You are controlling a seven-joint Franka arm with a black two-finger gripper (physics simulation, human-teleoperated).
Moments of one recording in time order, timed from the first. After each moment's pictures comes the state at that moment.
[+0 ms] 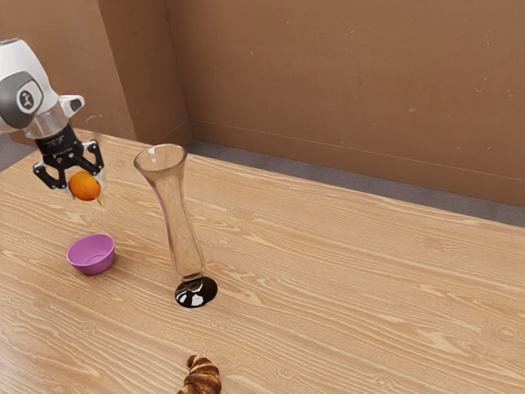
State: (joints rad) arm 1.50 0.12 -1.09 -1.94 -0.02 2.04 -0.48
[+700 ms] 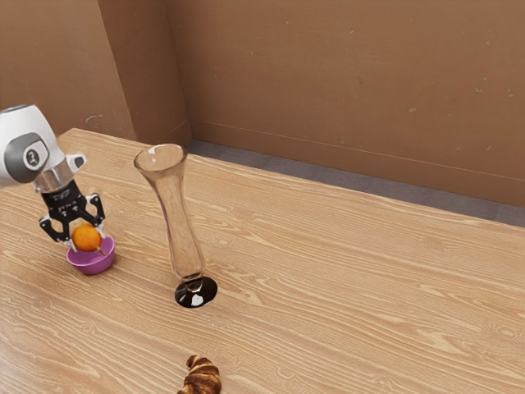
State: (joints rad) arm 1.31 0.35 -0.86 -2.02 0.13 2.16 -0.63
